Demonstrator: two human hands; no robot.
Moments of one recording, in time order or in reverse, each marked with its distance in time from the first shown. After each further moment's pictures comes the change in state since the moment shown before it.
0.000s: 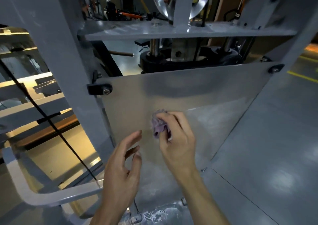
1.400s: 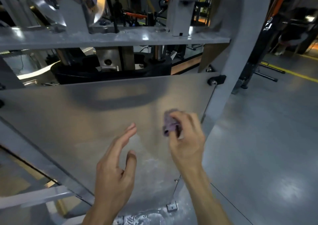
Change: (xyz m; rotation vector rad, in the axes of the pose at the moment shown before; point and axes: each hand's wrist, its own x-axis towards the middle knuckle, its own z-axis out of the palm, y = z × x) left_hand 0.012 0.062 0.162 0.052 0.080 0.174; right_hand 0.053 0.149 -0.124 0.066 0.096 0.068
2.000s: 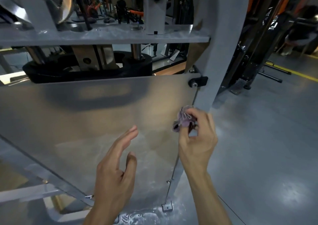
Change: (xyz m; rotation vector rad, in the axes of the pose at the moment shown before) left_hand -0.006 0.019 0.049 0.034 0.027 -0.018; right_hand 0.020 0.046 -0.035 0.036 0.137 0.116
